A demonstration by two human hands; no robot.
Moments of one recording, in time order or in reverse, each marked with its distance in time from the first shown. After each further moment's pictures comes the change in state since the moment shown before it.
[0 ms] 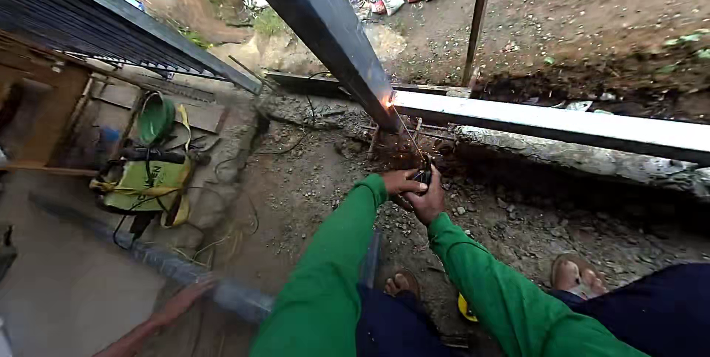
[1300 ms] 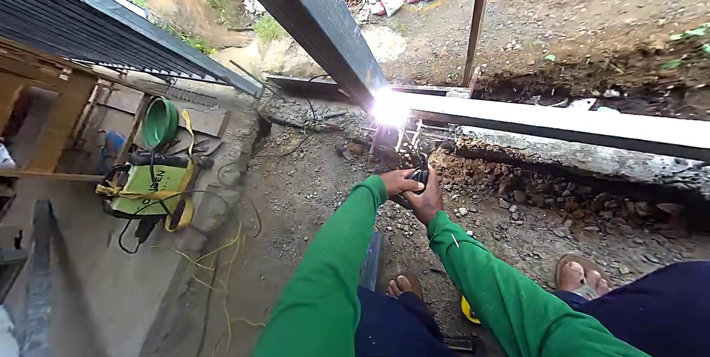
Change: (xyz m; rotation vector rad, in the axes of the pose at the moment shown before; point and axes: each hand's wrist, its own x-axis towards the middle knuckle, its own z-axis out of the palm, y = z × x) left_hand 0.006 -0.004 -0.007 -0.035 0.021 0.004; right_hand 0.008 0.002 0.007 -0.032 -0.036 0.038
